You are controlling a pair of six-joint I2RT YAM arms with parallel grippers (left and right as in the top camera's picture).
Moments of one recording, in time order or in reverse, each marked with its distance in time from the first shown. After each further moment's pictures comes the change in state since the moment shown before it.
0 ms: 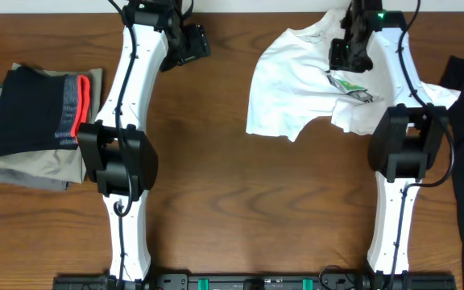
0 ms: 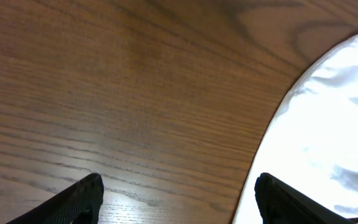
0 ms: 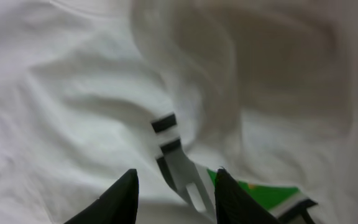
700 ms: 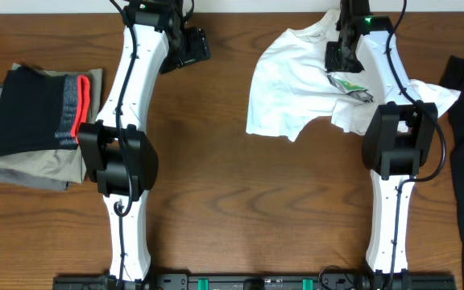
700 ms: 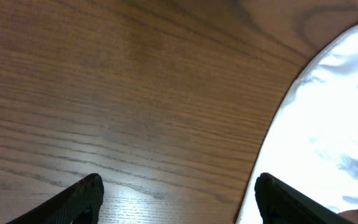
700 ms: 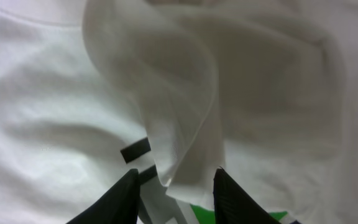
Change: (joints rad) left arm 0.000 0.000 0.000 -0.027 0.000 0.030; right arm 0.020 0.048 0.000 0.053 0.134 0.014
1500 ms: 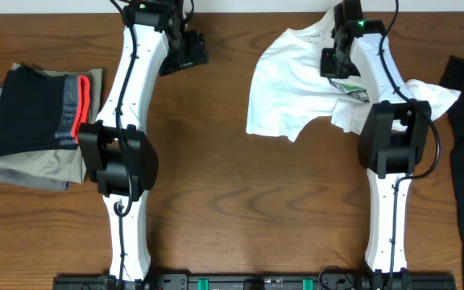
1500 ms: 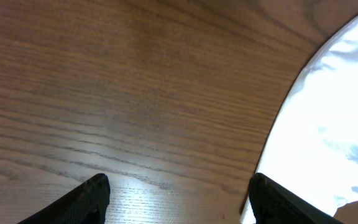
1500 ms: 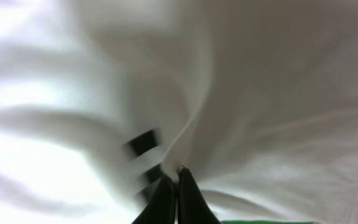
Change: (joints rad) left arm 0.000 0.000 0.000 -0.039 0.000 0.023; right arm 0.025 0.014 0.000 -0.045 -0.036 0.029
